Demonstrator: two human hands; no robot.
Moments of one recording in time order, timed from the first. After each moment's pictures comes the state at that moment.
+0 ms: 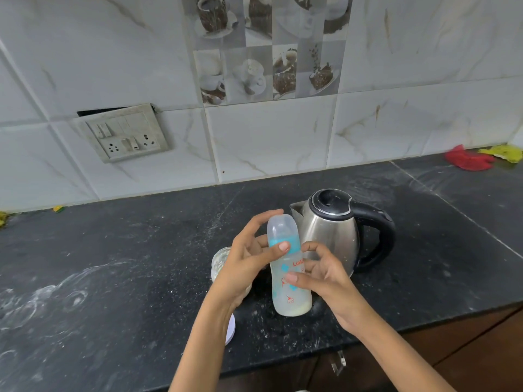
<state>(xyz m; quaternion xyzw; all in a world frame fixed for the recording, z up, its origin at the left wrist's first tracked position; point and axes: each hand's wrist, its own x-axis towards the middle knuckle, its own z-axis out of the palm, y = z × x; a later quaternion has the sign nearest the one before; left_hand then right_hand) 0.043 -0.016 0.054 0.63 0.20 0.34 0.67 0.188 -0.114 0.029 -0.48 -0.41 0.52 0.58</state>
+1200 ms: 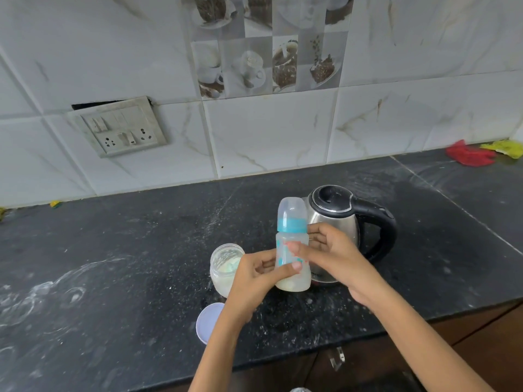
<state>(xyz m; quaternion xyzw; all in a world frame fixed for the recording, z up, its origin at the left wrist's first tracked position) 0.049 -0.031 0.018 0.65 0.27 0.31 0.64 0.207 -0.097 0.059 -0.62 -0.43 0.42 0.51</state>
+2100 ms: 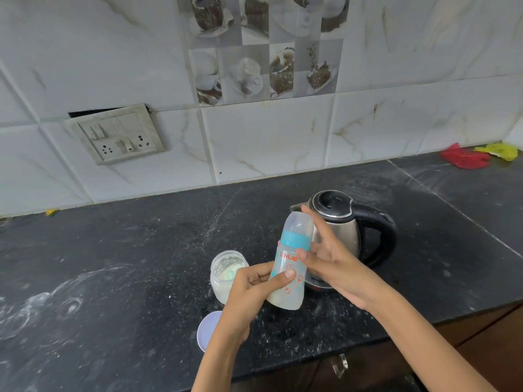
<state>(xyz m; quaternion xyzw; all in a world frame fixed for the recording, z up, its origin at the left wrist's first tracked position) 0.038 -0.039 0.027 0.60 0.28 0.29 0.69 0.210 -0.095 0.052 -0.47 -0.45 0.54 0.53</state>
